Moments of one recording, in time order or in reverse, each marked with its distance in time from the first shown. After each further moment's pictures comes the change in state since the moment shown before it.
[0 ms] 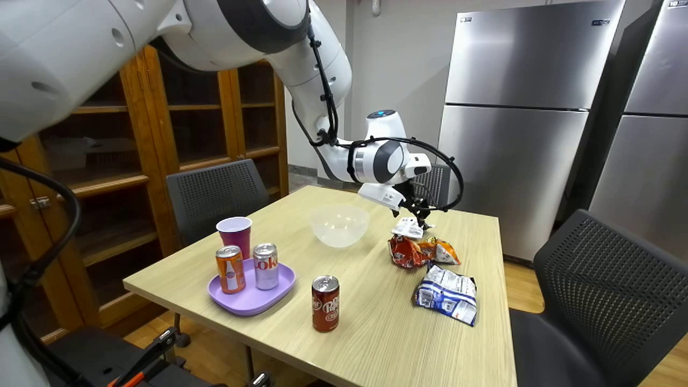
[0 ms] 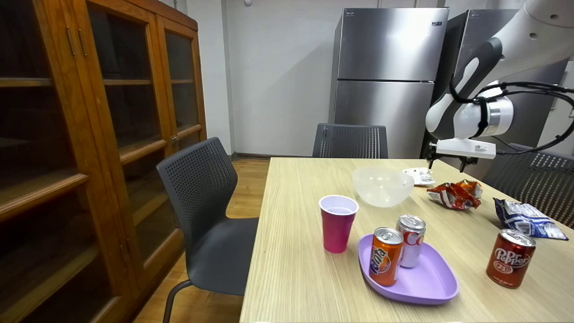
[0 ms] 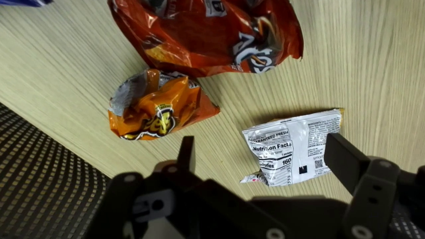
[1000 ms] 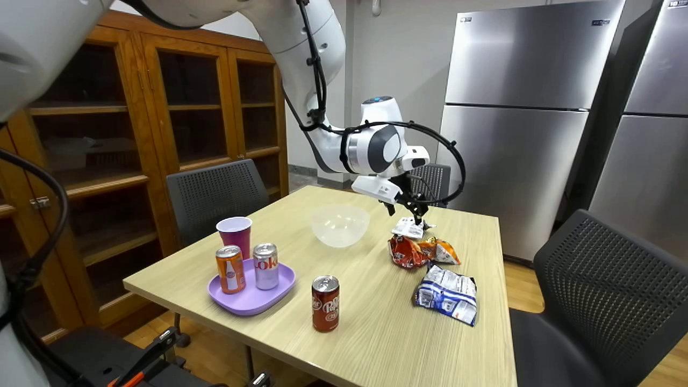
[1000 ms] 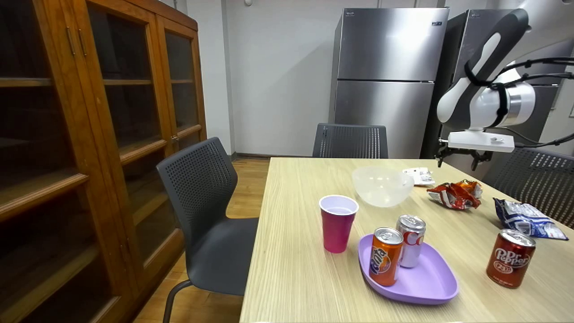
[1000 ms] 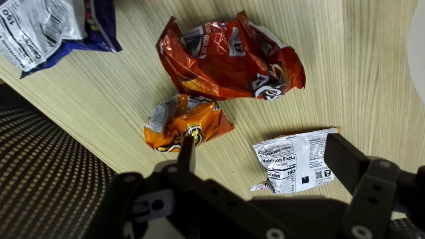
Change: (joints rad) arm 0.001 -0.170 0.000 -0.214 -0.046 0.001 -0.002
